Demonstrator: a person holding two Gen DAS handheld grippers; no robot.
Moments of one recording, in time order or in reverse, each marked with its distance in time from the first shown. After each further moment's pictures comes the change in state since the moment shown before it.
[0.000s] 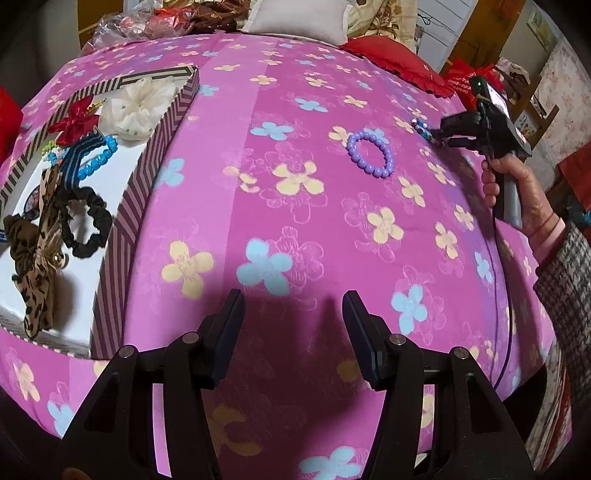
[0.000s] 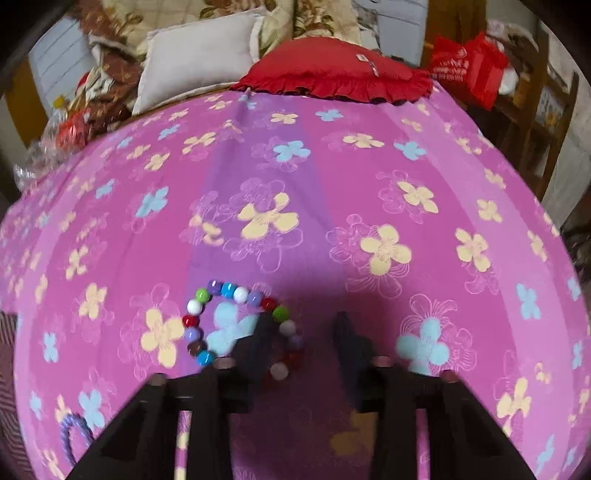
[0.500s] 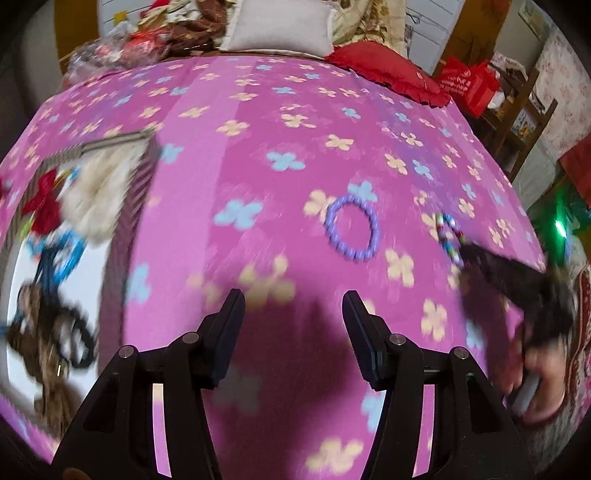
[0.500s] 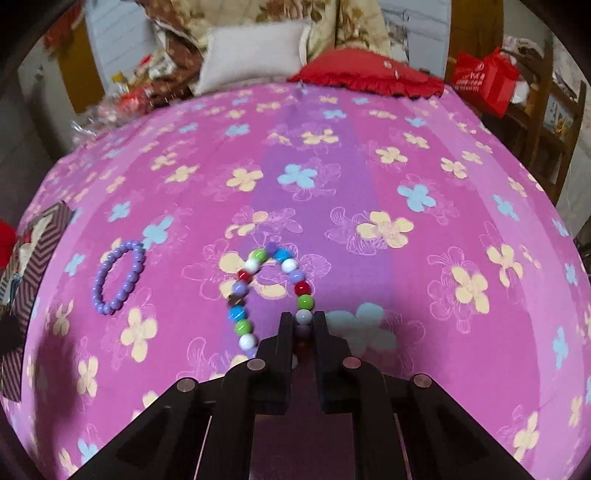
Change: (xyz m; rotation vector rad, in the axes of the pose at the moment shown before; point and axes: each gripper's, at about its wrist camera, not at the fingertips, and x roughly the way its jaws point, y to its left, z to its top) left arm 0.024 -0.038 0.092 0.079 -0.010 0.020; right arm -0.072 0.001 -0.137 -0.068 -0.099 0.139
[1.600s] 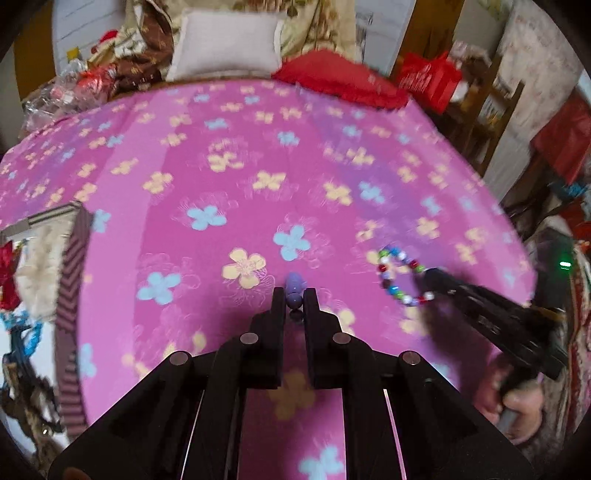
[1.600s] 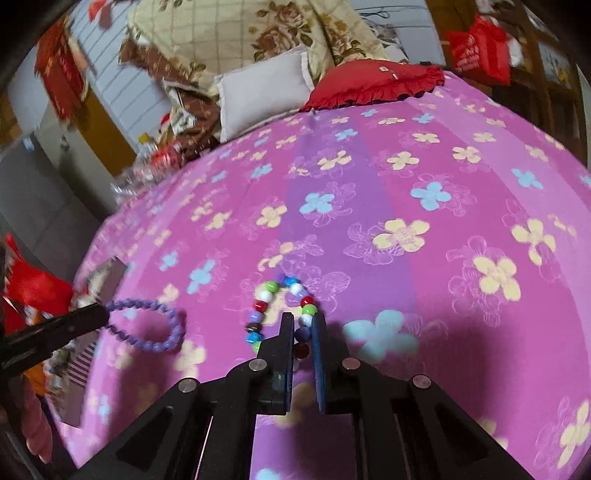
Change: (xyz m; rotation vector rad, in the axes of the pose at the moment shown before) left arm -0.005 -0.053 0.032 0.105 -0.081 -0.093; right arm -0.018 -0.028 0.000 0.181 -0.094 0.262
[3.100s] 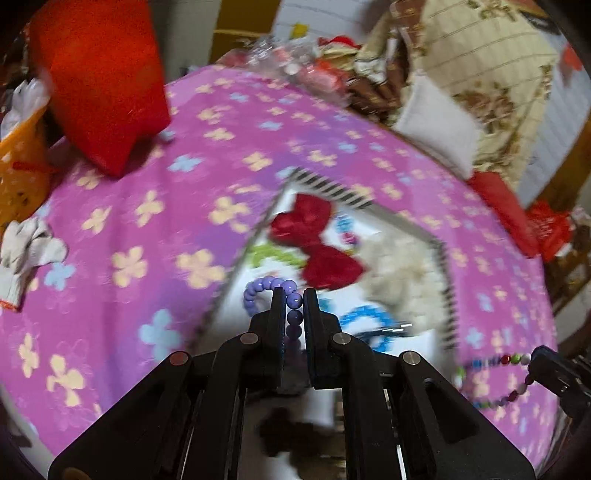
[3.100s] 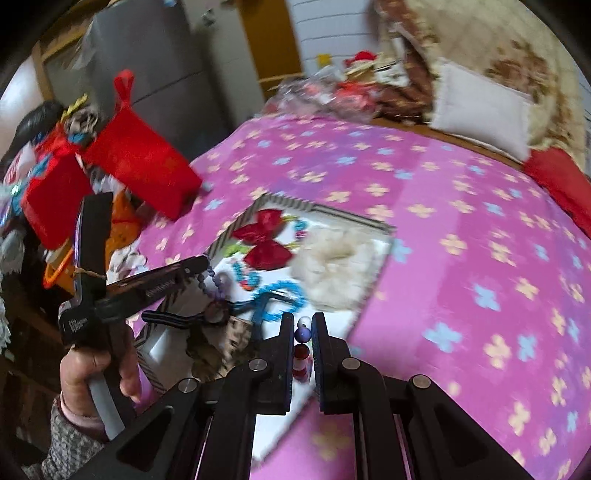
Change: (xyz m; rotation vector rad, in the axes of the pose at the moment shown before) left arm -0.100 0.350 -0.086 -0.535 -0.148 0.268; right arm 0.066 0.405 -0.039 -0.564 0.234 0.173
